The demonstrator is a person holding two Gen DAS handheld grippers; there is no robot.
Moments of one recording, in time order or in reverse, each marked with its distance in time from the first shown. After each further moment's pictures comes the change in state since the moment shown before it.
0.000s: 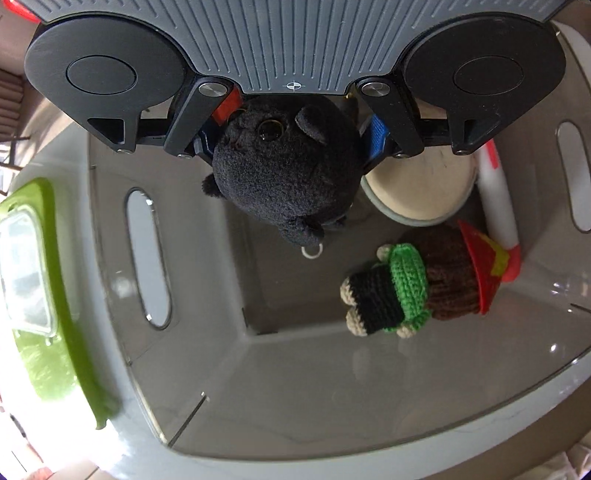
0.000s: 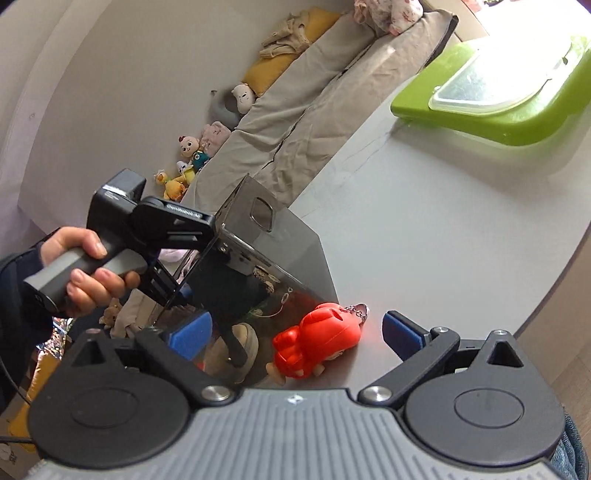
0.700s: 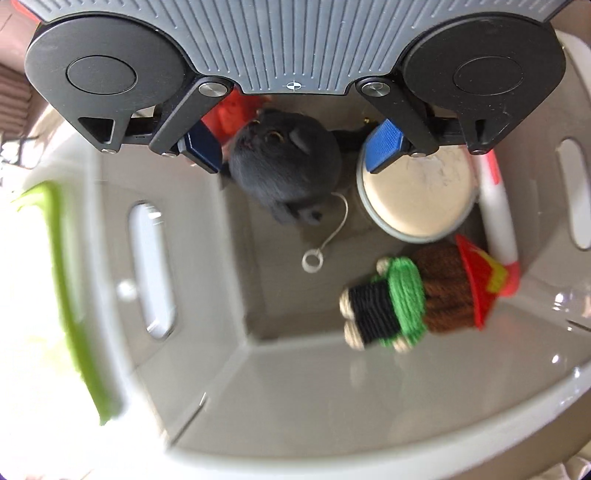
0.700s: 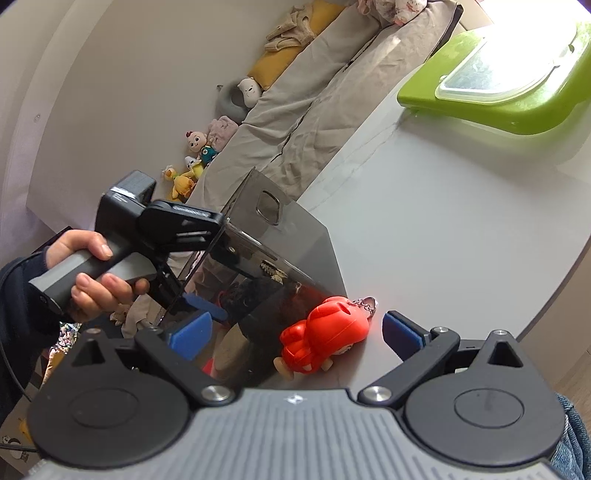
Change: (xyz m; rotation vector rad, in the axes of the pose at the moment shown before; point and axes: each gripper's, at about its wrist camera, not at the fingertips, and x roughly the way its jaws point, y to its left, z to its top) left arm -0.041 -0.001 -0.034 -0.040 -0.081 -0.097; right arm 0.005 -0.003 -0.001 -0.005 0.019 0.024
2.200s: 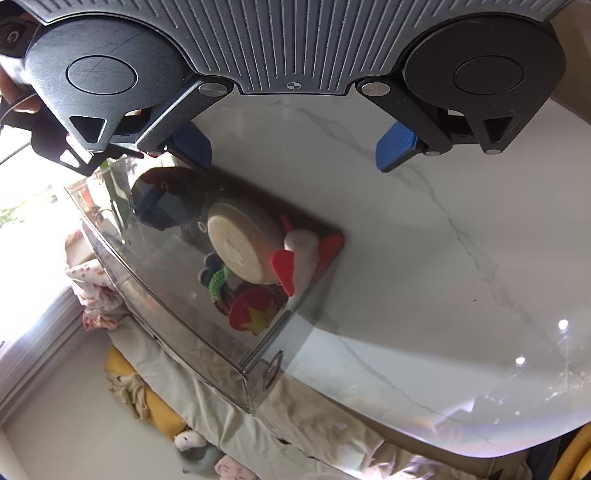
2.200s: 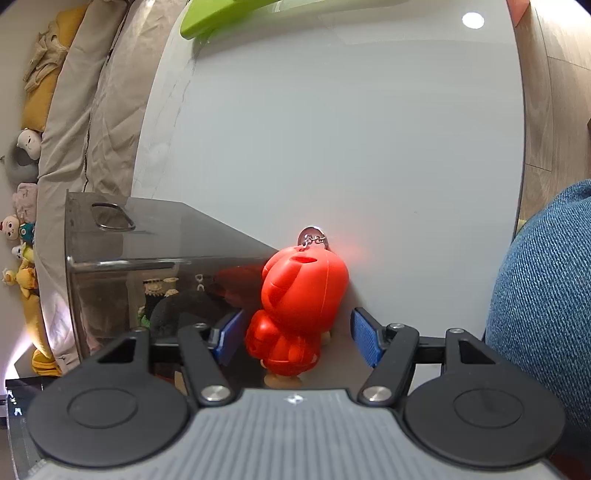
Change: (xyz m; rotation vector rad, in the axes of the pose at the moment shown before) left arm 0.041 0.183 -0.242 -0.424 -0.738 -0.277; right arm 0.087 0.022 -0.005 0.651 0.123 -0.495
